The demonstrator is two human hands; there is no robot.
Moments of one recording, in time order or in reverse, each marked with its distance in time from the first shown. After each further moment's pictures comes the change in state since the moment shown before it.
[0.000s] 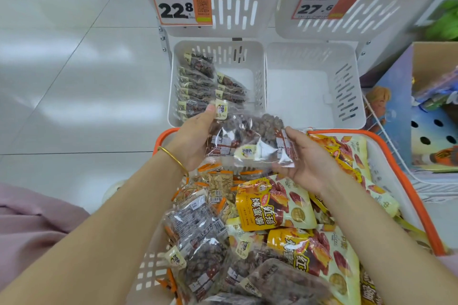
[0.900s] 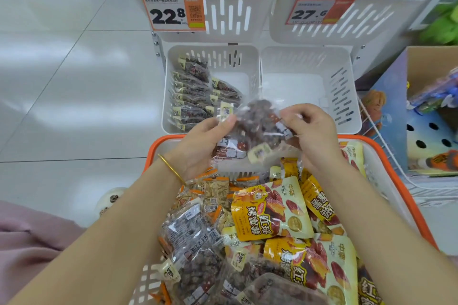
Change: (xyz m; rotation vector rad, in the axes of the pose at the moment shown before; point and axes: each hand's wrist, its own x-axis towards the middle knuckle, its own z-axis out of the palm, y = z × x) left_hand 0.002 -0.001 0.013 0.030 -0.223 0.060; right_hand 0.012 -0.033 0.015 -0.460 0.321 -0.511
